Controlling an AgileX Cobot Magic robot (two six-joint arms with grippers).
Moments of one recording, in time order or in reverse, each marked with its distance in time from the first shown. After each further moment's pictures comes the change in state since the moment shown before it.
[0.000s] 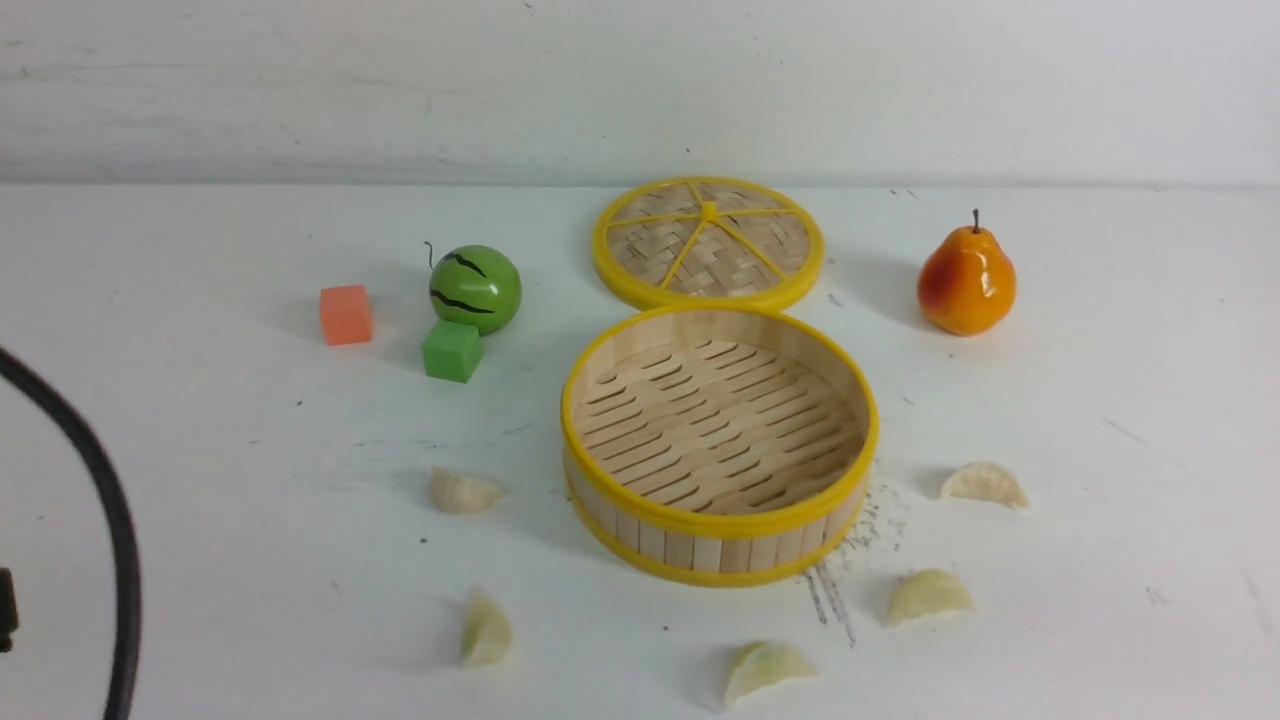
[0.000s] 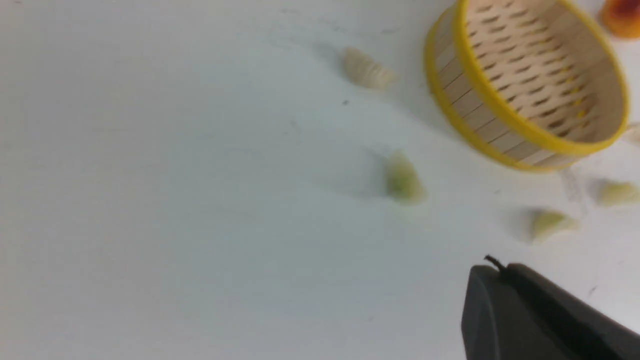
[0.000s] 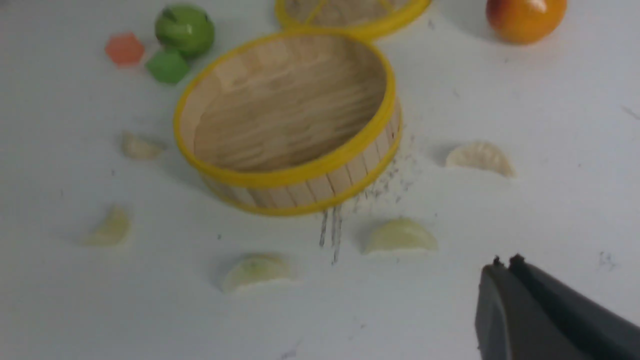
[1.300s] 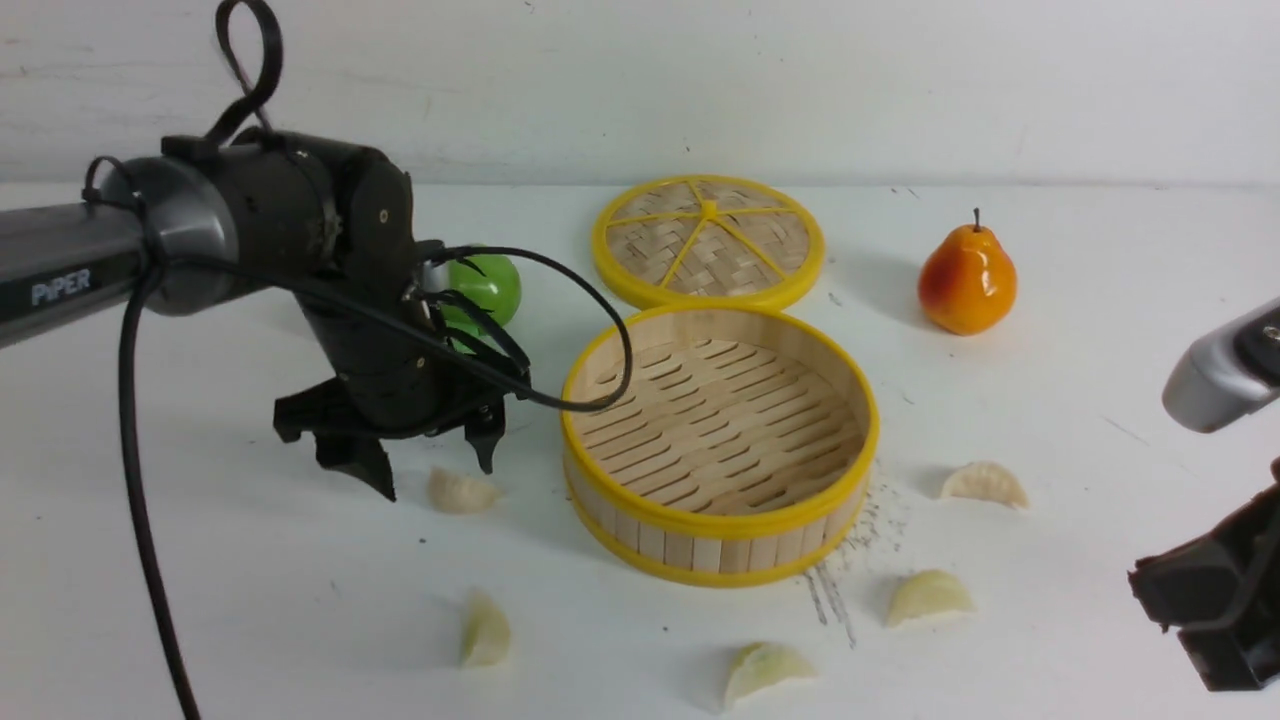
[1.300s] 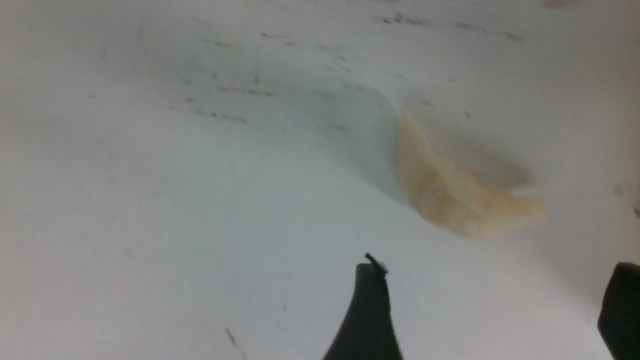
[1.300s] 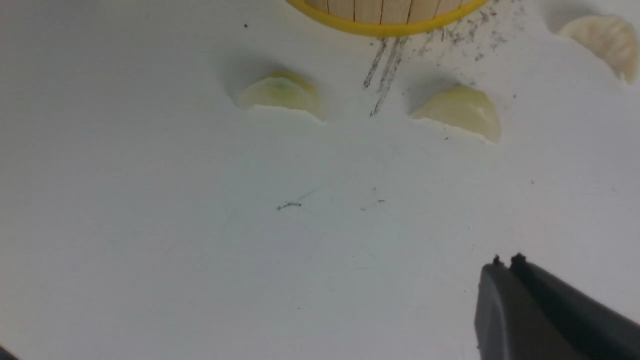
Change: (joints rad) right arm 0.273 0.347 -0.226 -0.256 0.194 0.040; left arm -0.266 1.331 -0.649 0.228 -0.159 -0.377
